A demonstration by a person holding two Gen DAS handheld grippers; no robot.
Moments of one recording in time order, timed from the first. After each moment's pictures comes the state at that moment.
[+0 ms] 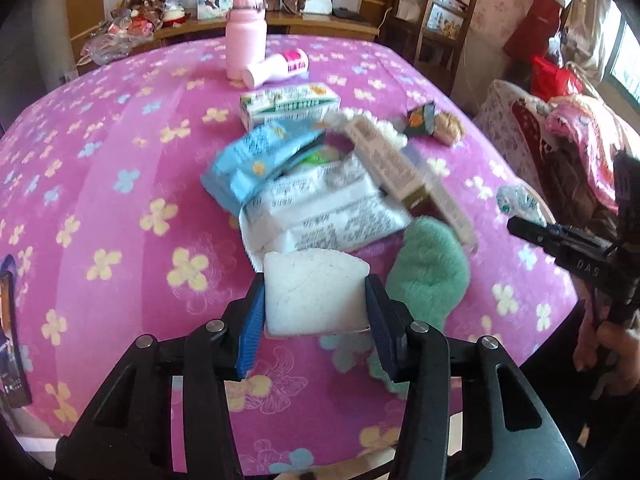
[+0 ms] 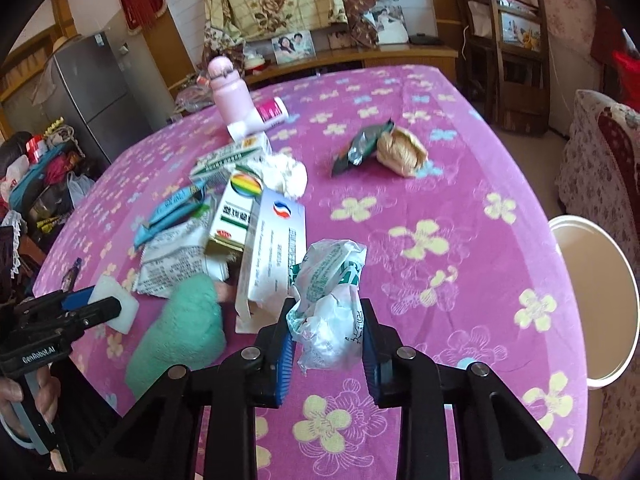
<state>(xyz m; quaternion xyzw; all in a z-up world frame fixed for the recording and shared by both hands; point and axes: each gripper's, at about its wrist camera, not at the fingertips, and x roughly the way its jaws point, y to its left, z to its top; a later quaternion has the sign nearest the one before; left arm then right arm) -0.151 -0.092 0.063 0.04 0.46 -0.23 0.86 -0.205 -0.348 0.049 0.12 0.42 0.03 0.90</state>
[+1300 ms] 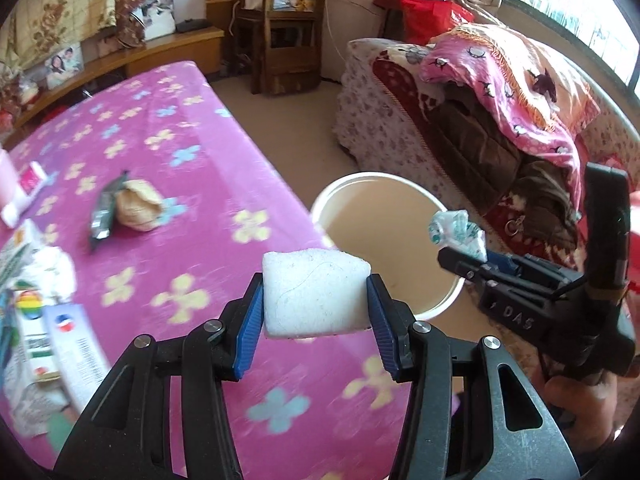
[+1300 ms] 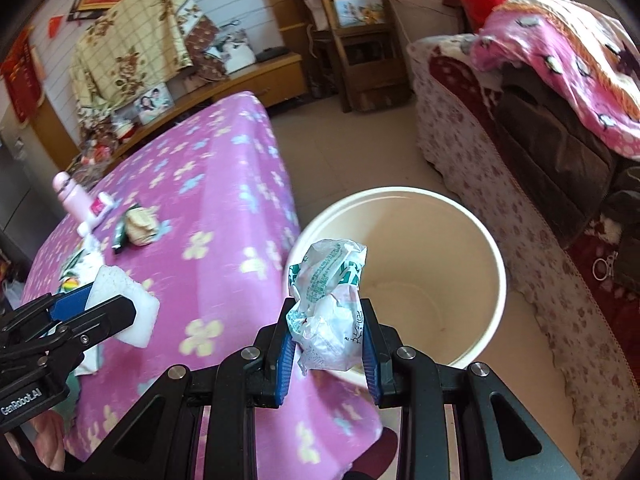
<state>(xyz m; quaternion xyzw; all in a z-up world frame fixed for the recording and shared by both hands) -0.173 -0.429 0.073 0.12 0.44 -0.39 0.80 -0.279 -0.586 0.043 0.21 0.41 -0.17 0.87</state>
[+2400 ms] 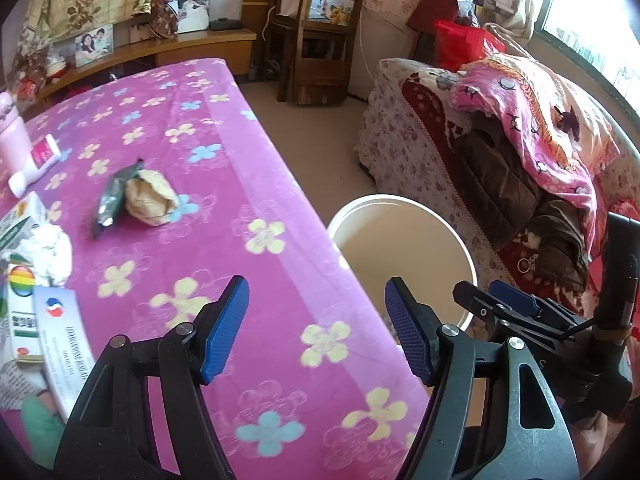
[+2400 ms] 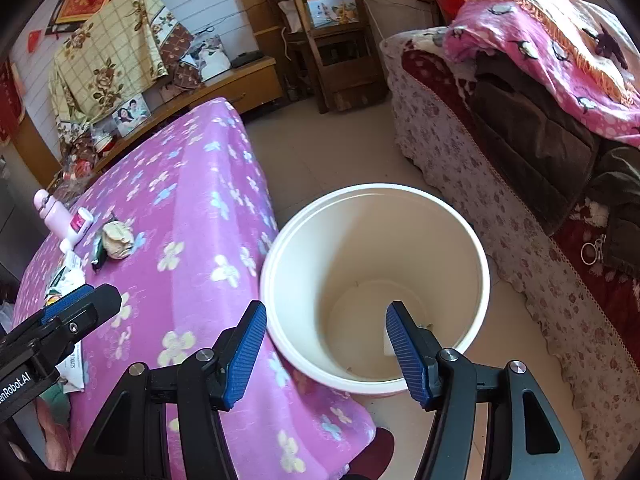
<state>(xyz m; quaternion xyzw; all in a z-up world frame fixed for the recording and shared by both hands) -0.165 -0.420 0.067 0.07 0.43 -0.35 0.83 -0.281 -0.591 0.040 0.22 0.41 -0.20 0.86</state>
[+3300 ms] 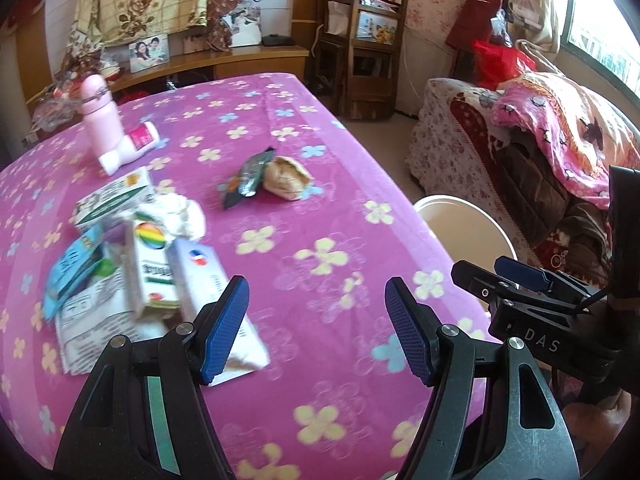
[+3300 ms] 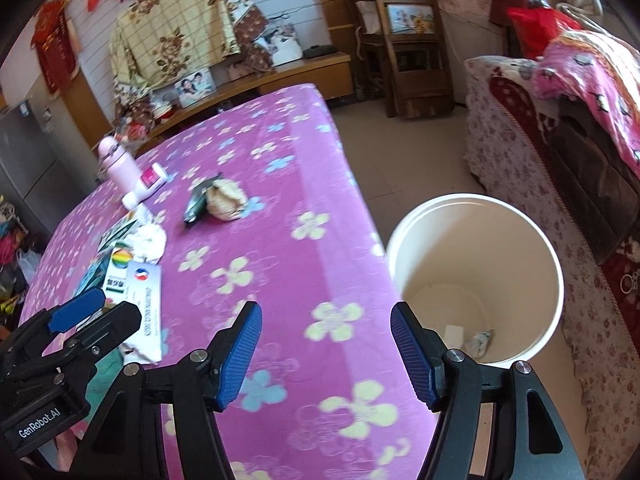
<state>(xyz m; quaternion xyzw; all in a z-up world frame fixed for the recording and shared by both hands) -0.180 -0.299 0.089 0.08 0.40 -0.28 0.87 -0.244 -0.474 0.064 0.18 0.41 -0.11 0.89</state>
